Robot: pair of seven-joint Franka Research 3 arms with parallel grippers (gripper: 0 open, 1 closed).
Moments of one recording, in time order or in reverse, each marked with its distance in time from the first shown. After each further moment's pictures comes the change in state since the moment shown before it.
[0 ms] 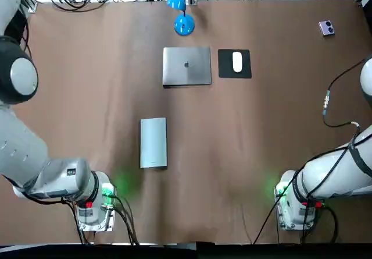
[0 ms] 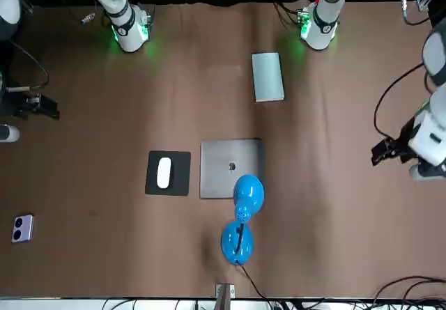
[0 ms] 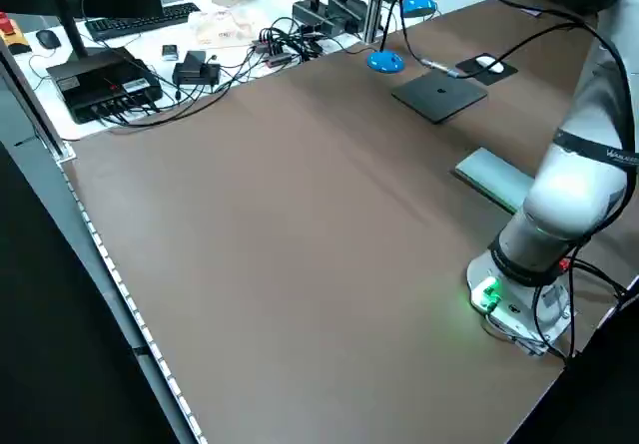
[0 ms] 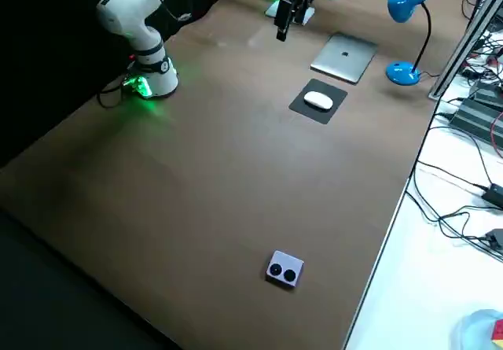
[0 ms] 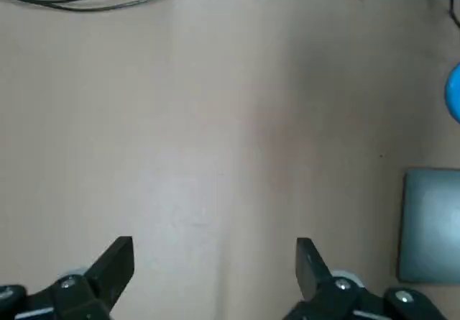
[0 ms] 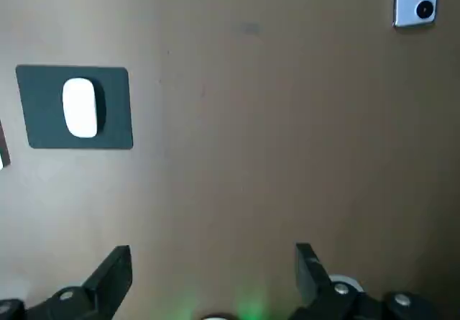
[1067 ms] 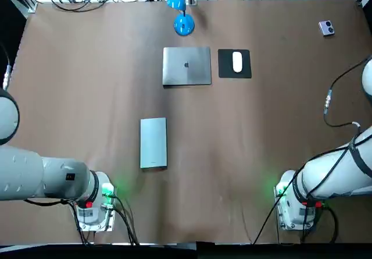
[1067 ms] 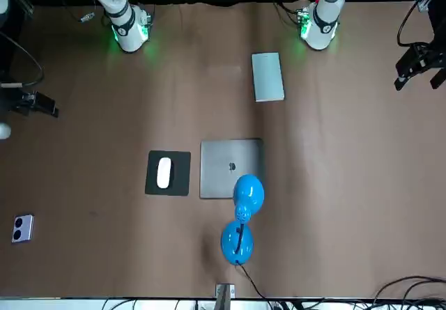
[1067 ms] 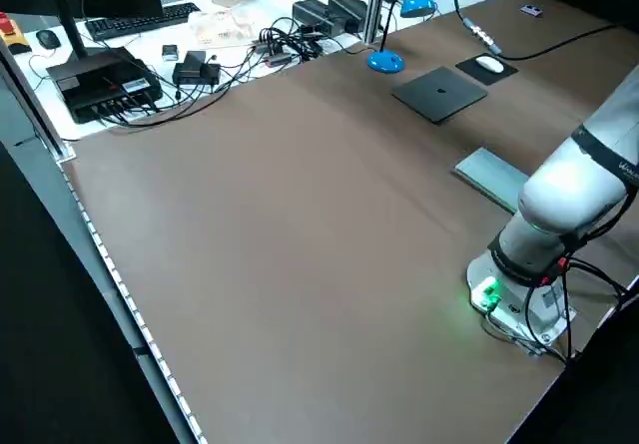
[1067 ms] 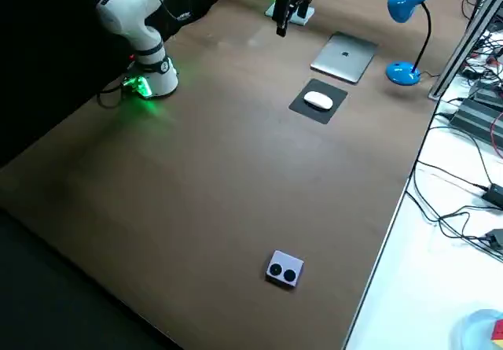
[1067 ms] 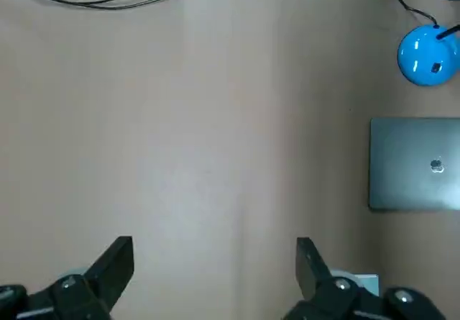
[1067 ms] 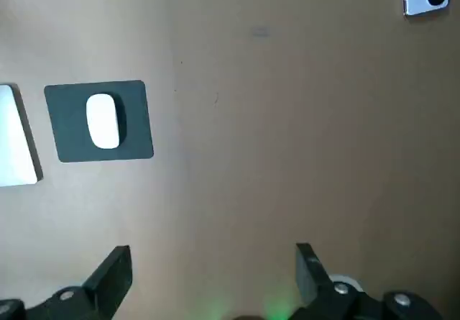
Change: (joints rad) left arm -0.127 -0.277 0.108 -0.001 -0.005 -0.253 0.028; right arm -0.013 -0.009 -0.012 0.012 0.067 0.005 0.056
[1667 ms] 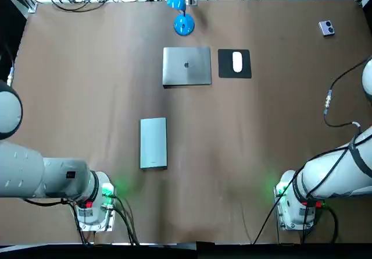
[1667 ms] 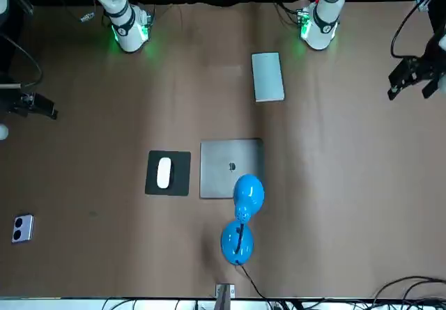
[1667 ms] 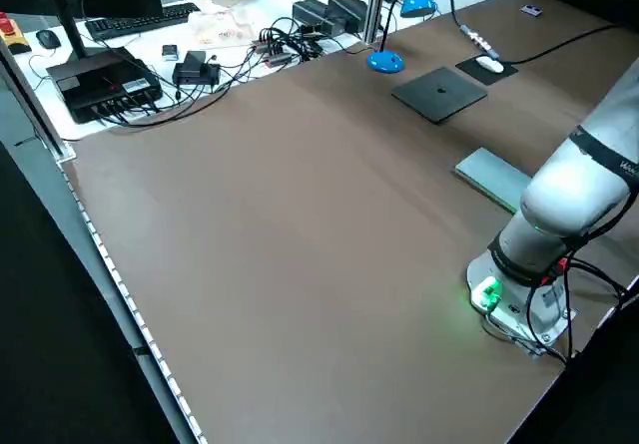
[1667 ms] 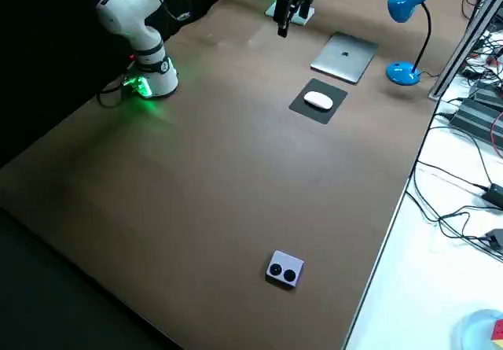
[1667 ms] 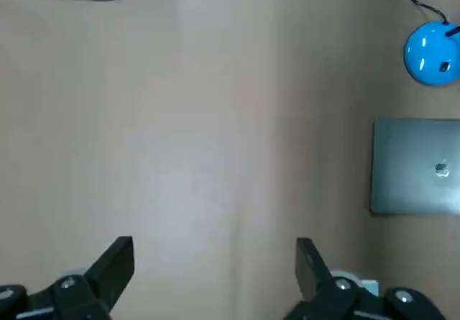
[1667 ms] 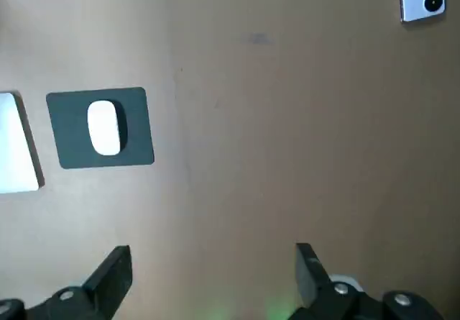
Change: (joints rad) left arm 0.055 0.041 -0.056 -0.020 -0.008 0.036 -0.013; right arm -0.002 0.000 -0.001 0.000 0.002 0.021 0.005
